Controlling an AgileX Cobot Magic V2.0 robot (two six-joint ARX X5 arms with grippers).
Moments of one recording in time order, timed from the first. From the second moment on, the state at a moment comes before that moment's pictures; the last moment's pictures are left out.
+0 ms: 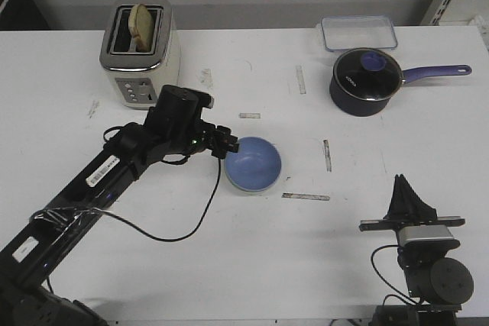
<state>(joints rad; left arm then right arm) -0.55 1.61 1.57 -0.58 0.28 -0.22 -0.01 0.21 0.33 -0.01 -0.05 -0.02</state>
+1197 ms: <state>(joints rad) -0.14 0.39 0.34 0.12 -0.02 0.03 -0.01 0.21 0.33 -0.01 -0.05 -0.02</state>
